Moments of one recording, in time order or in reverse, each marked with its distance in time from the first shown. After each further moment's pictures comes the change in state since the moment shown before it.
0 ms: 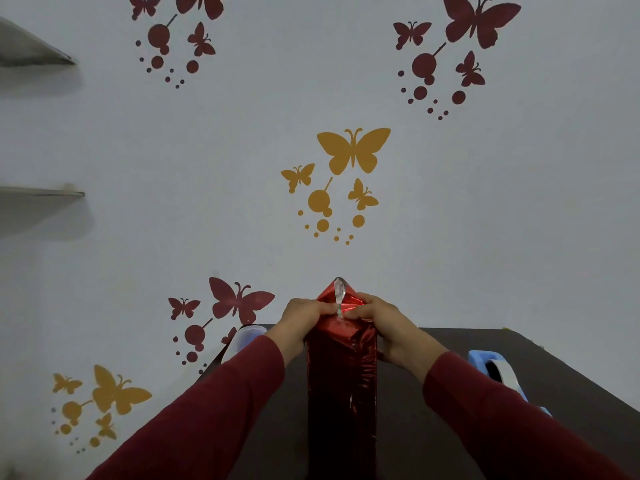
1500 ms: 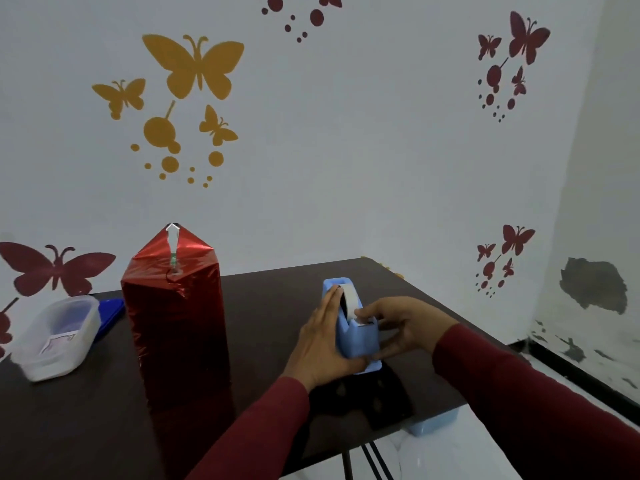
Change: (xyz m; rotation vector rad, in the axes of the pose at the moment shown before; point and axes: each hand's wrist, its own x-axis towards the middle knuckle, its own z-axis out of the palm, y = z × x) left_hand -0.061 -0.145 0.237 0.579 -0.525 0.731; right_hand -0.087 0.040 -0.232 -0.238 0.448 0.479
